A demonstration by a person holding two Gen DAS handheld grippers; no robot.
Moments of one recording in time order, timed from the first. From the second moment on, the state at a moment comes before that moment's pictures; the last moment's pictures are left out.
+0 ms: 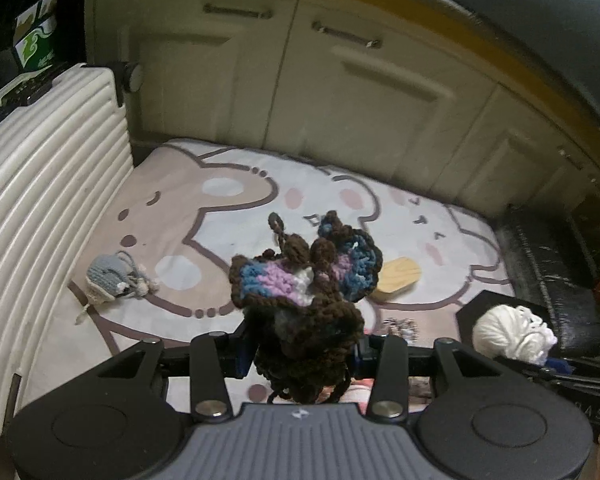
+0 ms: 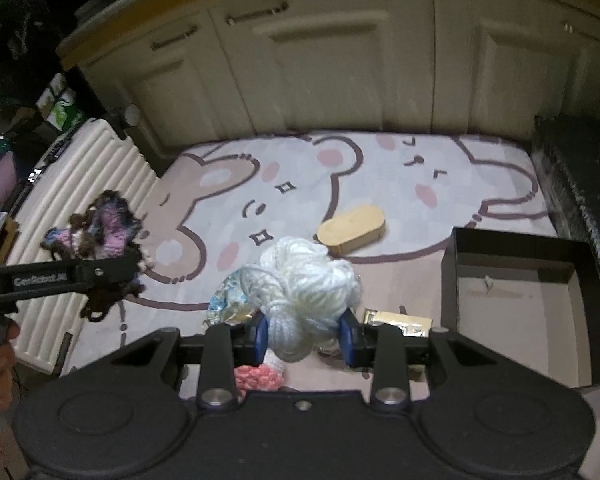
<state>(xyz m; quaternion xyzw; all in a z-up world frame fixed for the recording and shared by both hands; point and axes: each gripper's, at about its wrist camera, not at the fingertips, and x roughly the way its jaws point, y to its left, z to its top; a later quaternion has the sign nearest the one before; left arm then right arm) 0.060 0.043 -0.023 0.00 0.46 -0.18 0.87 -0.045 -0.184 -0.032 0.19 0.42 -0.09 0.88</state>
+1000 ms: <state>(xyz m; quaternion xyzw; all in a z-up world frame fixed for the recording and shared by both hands) 0.022 -0.125 0.026 0.02 0.43 -0.33 0.84 -0.110 -0.298 -0.027 0.20 0.38 -0.24 0.87</state>
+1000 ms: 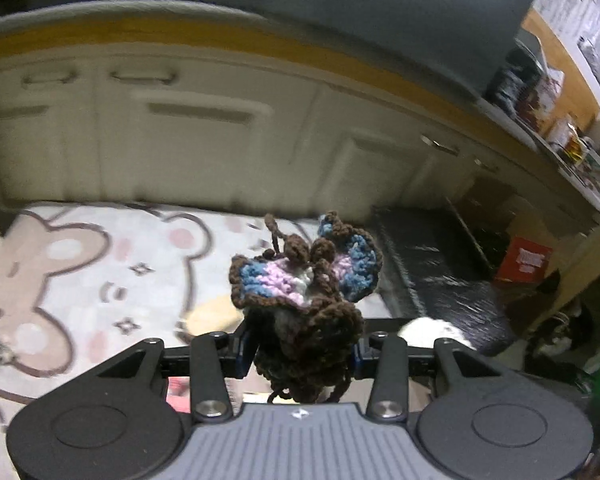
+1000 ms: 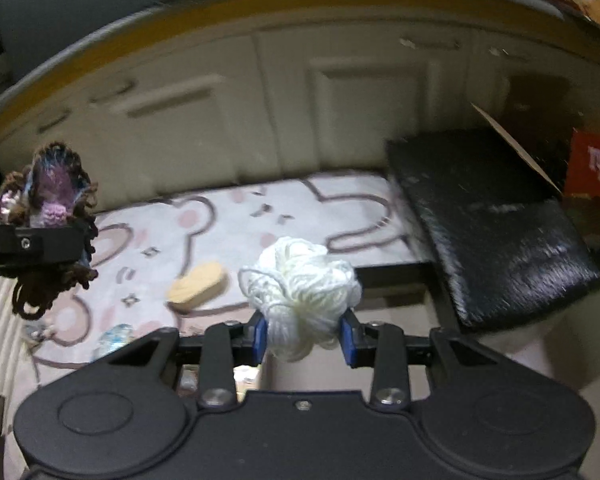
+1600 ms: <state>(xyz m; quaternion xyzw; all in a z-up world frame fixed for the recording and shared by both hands) 0.016 -0.205 -0.084 0.02 0.55 -0.37 0.75 -0.134 -0.359 -0.099 0.26 0.45 -0.29 0.81</state>
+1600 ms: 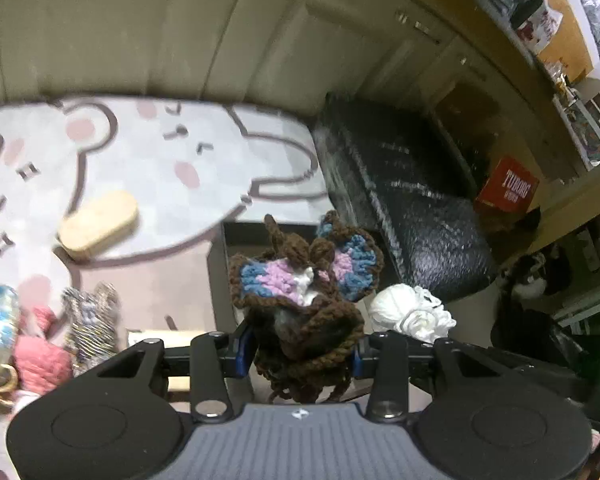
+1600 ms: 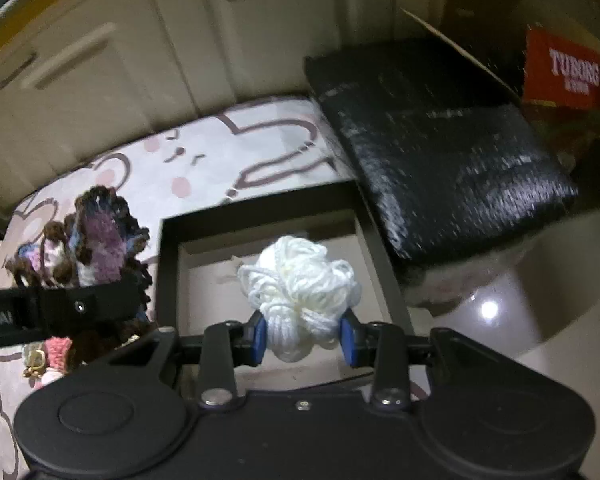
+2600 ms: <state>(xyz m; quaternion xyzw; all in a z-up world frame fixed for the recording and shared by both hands) 0.021 -0.201 -0.104 0.09 0.55 -0.33 0.76 -0.118 -0.349 -0.128 0.25 0.50 -0.26 0.79</state>
